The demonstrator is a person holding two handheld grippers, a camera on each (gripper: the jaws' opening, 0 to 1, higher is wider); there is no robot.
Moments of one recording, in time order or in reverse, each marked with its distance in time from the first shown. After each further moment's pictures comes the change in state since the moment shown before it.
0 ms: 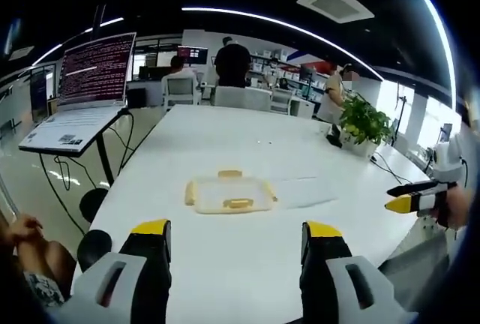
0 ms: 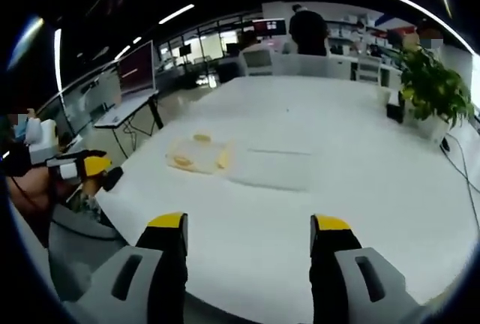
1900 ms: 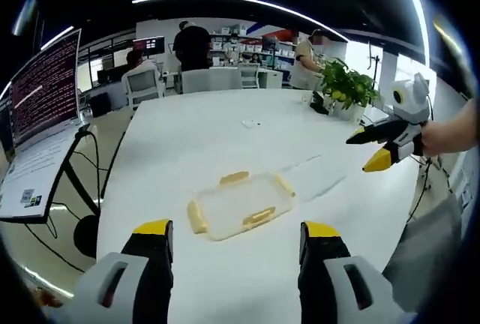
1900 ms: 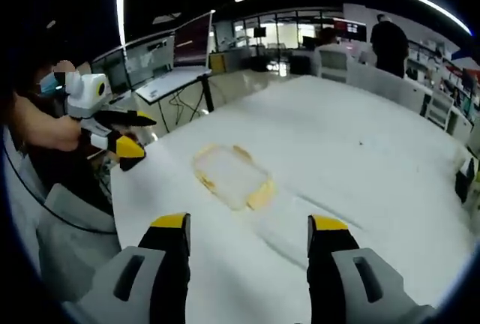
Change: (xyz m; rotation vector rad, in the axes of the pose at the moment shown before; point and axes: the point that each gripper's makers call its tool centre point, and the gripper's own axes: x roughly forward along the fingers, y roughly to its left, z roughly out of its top) left arm 0.082 0.033 0.027 0.233 0.124 -0.165; right arm 0.112 0.040 0.065 -0.303 0.080 0.344
